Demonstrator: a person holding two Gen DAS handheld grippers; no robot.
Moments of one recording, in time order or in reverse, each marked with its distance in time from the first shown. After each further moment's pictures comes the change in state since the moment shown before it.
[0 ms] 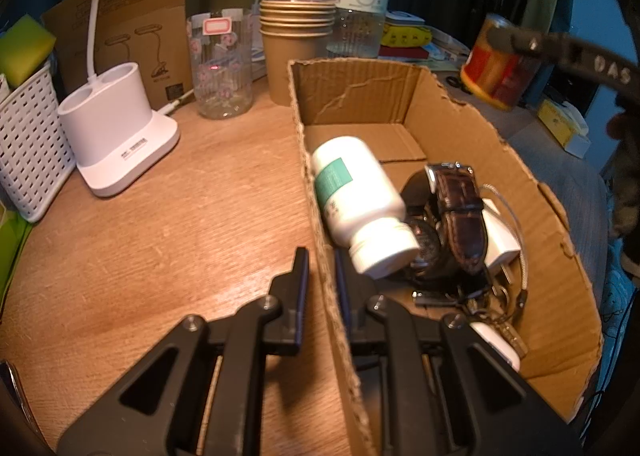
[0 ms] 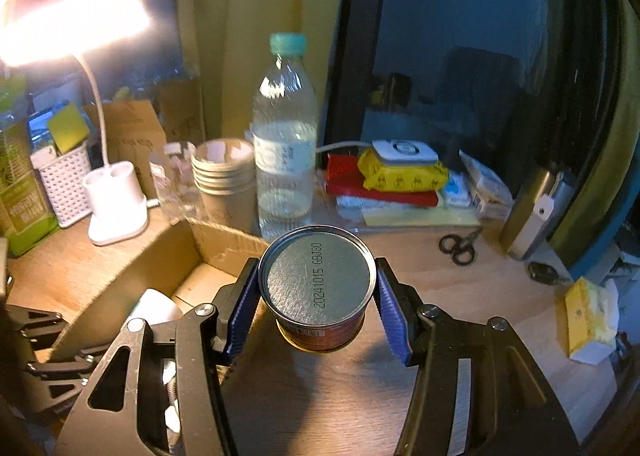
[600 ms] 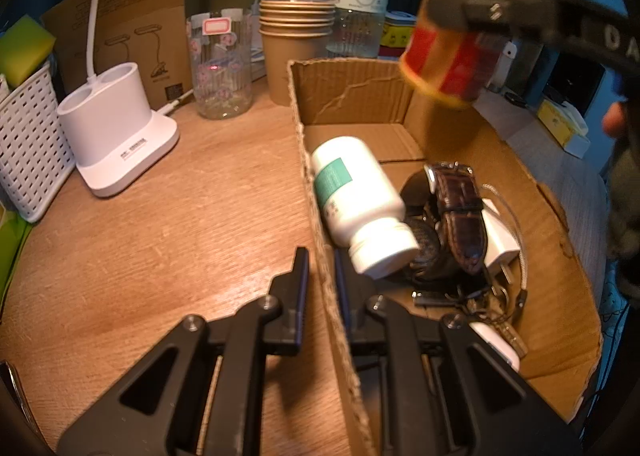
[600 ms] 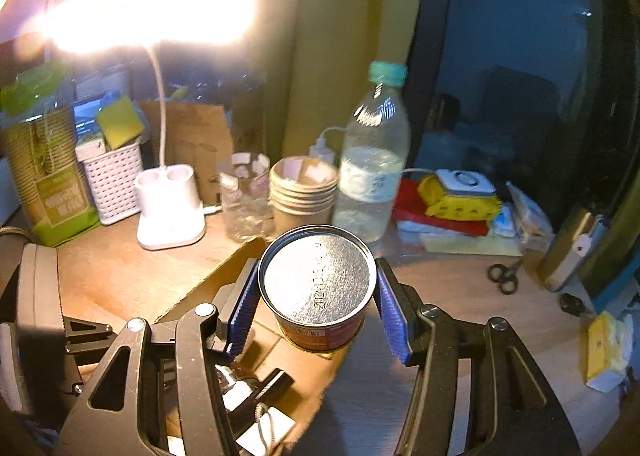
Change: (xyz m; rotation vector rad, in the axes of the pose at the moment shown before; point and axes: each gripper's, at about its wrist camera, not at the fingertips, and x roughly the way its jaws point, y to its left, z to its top) left arm 0.000 0.000 0.000 0.000 0.000 0.001; right arm 0.013 0.054 0.008 -0.086 0.006 0.138
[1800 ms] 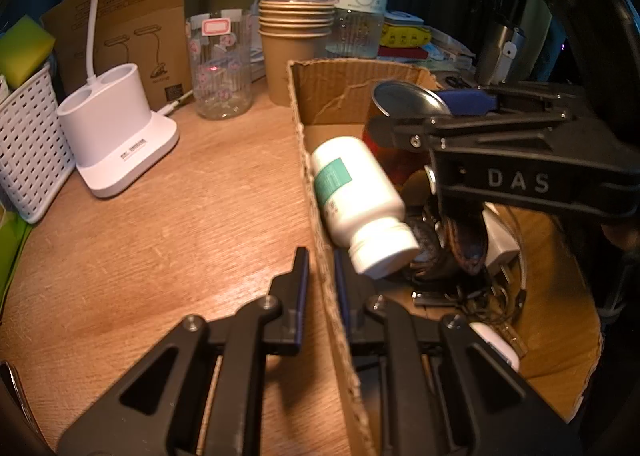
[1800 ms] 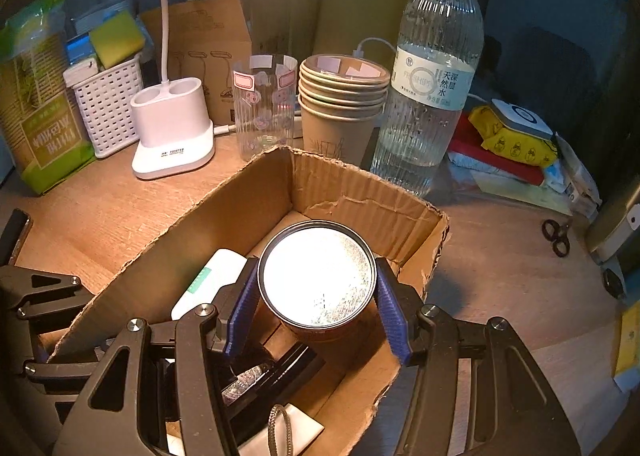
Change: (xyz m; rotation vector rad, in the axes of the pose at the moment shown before) left arm 0.000 -0.001 0.000 0.001 -0.001 0.000; right arm 0.060 0.014 -0.028 -0.028 0.214 0.062
